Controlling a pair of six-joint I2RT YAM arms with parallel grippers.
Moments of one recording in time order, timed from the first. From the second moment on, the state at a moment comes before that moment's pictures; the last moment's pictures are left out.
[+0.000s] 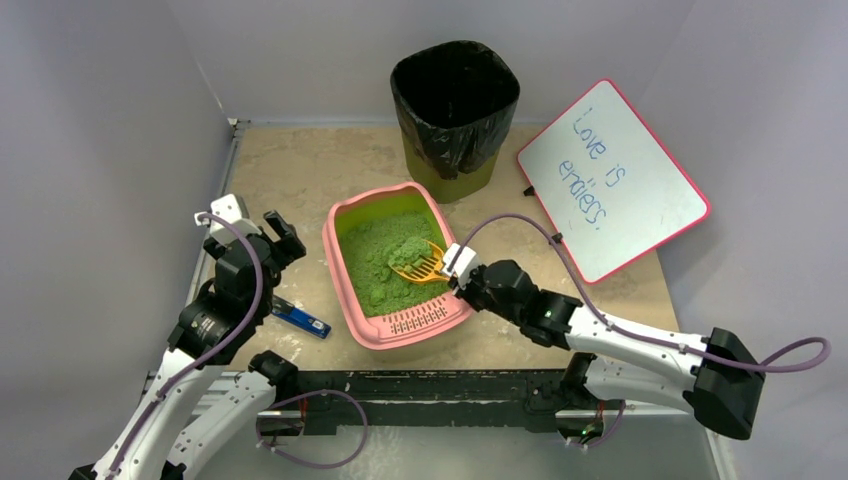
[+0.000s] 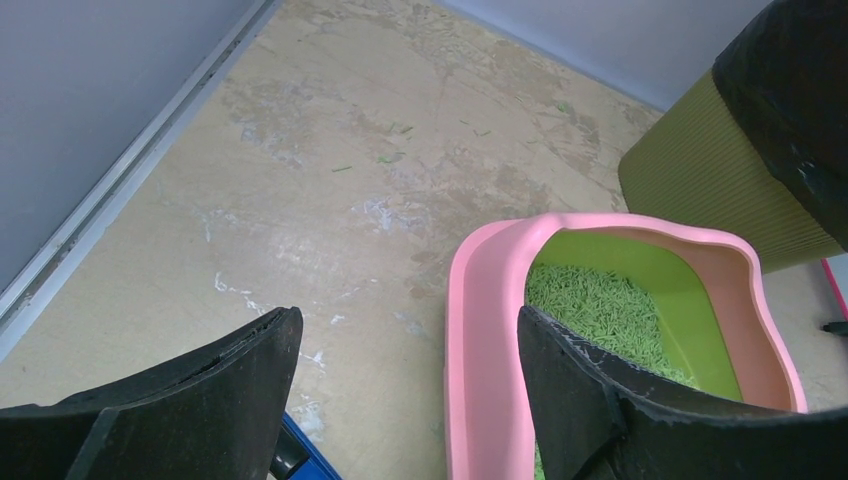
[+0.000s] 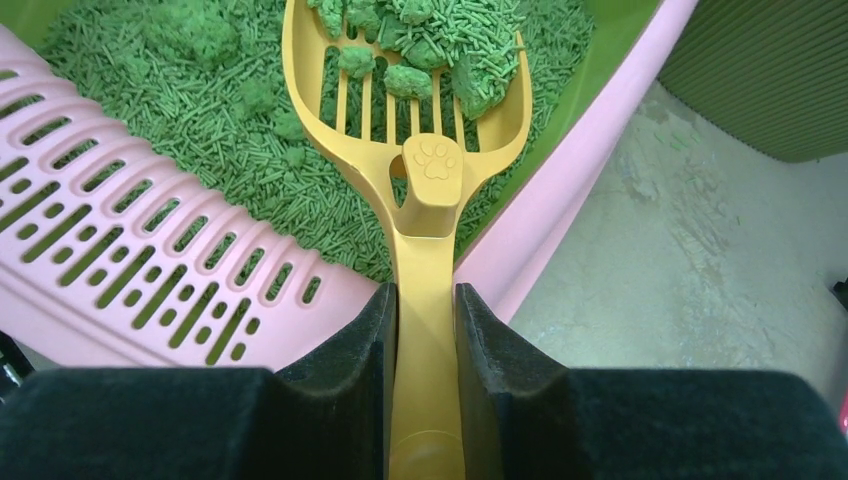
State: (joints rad) left arm -0.49 0.58 0.87 -0.67 -0.70 -0.54; right arm 0.99 1.03 0.56 -0.03 0.19 -0.18
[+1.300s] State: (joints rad) left arm -0.49 0.56 0.87 -0.68 -0.74 -0.54; right arm 0.98 0.92 0.31 0.62 0.09 -0.05
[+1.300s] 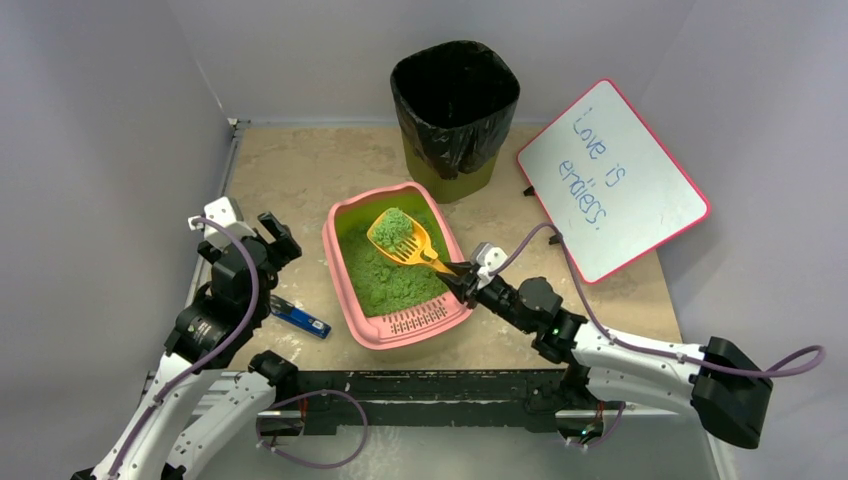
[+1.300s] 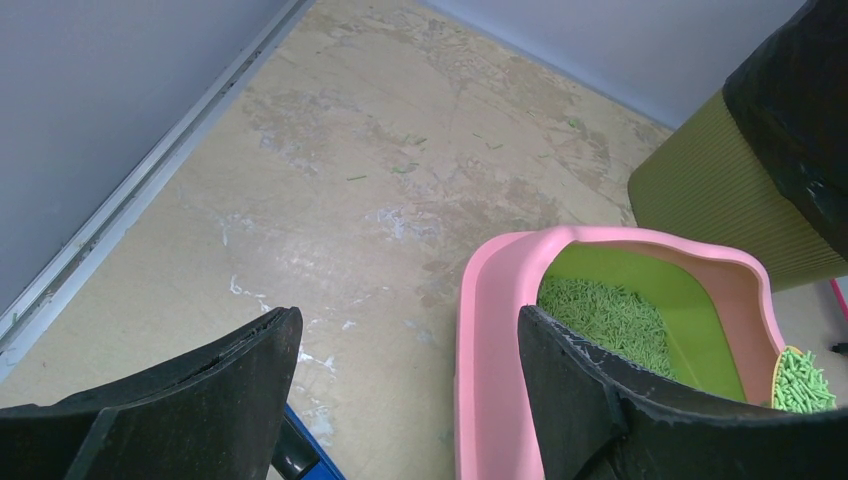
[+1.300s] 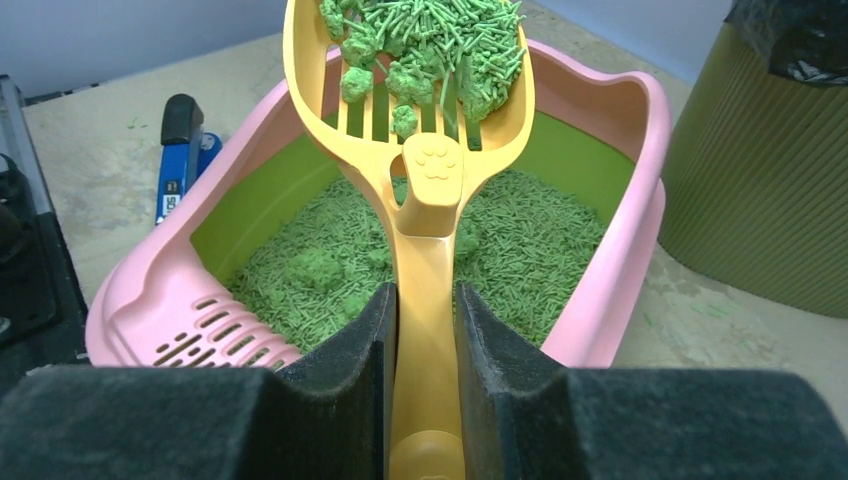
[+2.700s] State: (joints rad) left arm -0.49 0.55 0.87 -0.68 -0.74 -0.54; right arm 0.98 0.98 0.30 0.83 0.04 -0.49
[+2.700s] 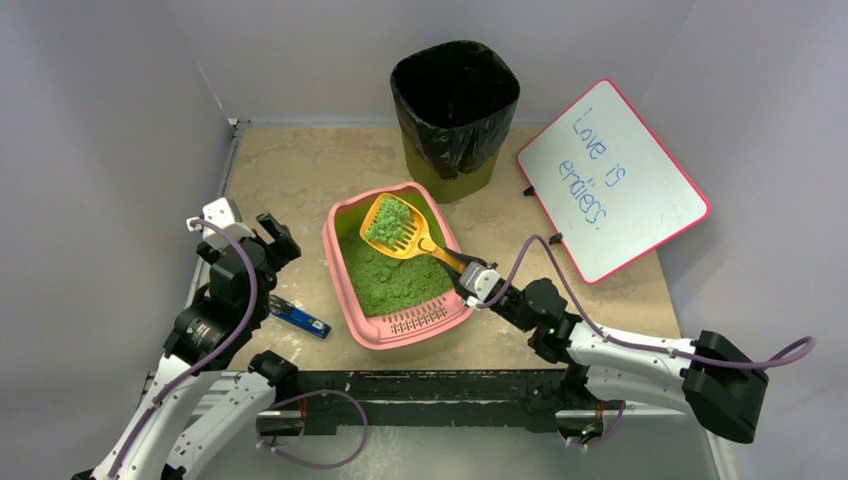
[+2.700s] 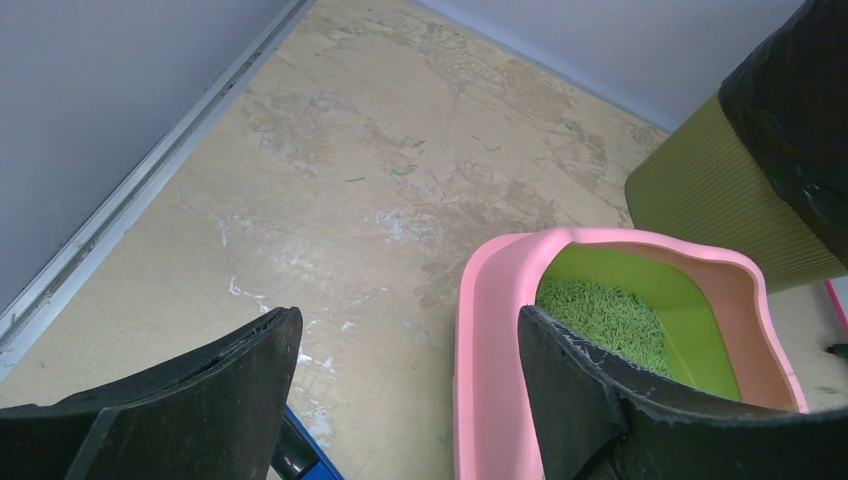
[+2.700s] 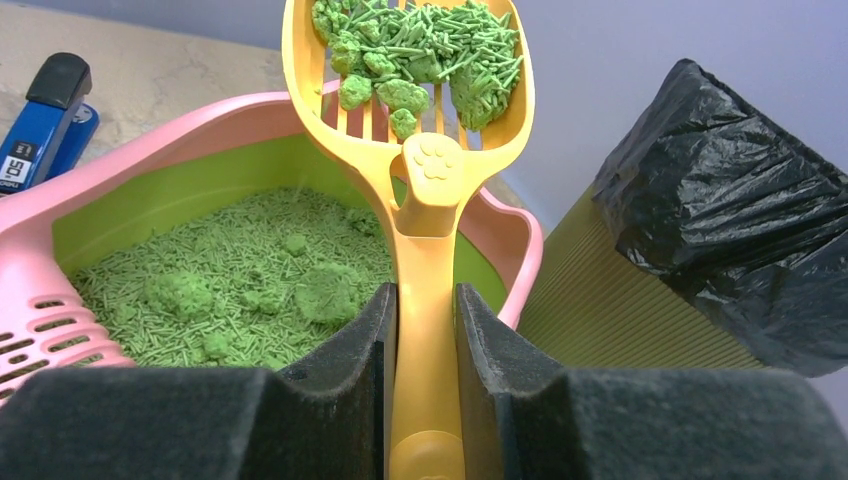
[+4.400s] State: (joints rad) left arm -0.49 0.56 0.87 -0.68 -0.74 -0.54; right arm 0.98 1.01 0.33 0.65 0.14 -0.77
